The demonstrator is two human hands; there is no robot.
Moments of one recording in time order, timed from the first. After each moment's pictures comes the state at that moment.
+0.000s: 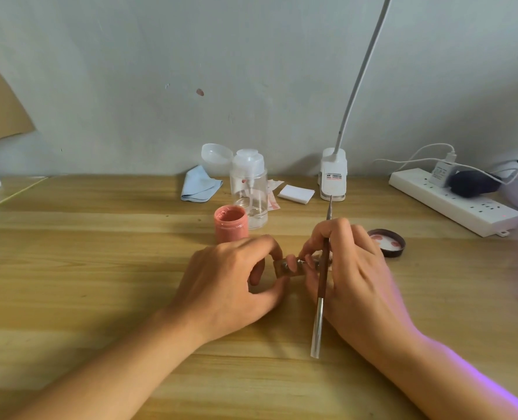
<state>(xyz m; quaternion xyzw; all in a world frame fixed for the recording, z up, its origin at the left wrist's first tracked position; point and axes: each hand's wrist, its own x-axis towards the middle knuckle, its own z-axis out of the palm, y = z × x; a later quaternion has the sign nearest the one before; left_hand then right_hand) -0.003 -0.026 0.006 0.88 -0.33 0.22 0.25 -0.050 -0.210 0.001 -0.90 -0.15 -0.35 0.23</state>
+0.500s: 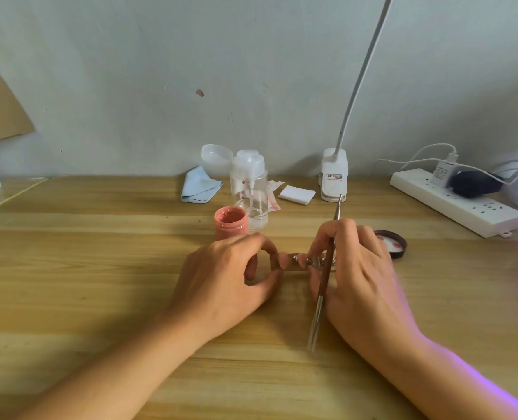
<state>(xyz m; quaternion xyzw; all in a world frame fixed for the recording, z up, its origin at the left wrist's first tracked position) 0.000 -0.027 0.004 0.90 -0.27 0.22 0.26 -0.051 -0.210 0.002 -0.90 -0.12 -0.35 0.22</state>
